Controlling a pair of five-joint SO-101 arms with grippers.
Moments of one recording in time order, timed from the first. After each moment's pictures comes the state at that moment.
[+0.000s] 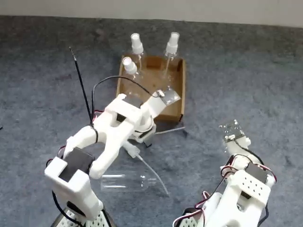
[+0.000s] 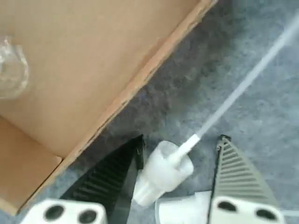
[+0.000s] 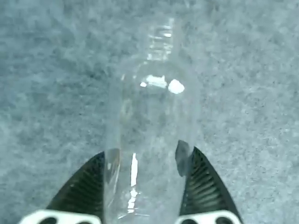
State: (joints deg) left arm 20.8 10.9 22.4 56.7 -19.4; right arm 29.1 -55.9 76.7 53.3 54.2
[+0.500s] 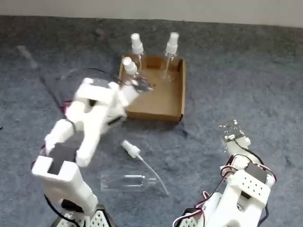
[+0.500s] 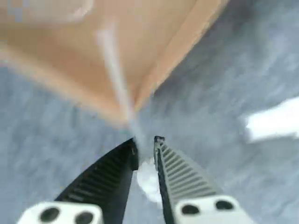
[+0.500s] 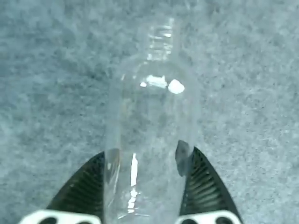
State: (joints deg) left arm 2.3 11.6 13.8 70.5 -42.9; right arm 28.9 -55.9 76.7 53.3 54.2
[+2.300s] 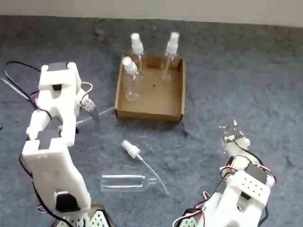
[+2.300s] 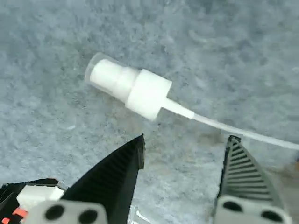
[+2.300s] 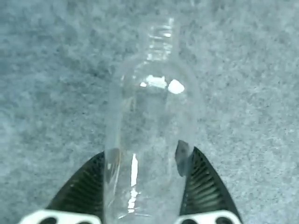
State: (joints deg) left arm -13.7 26.4 -6.0 92.1 42.2; right arm 28.9 -56.1 77.4 53.3 54.2
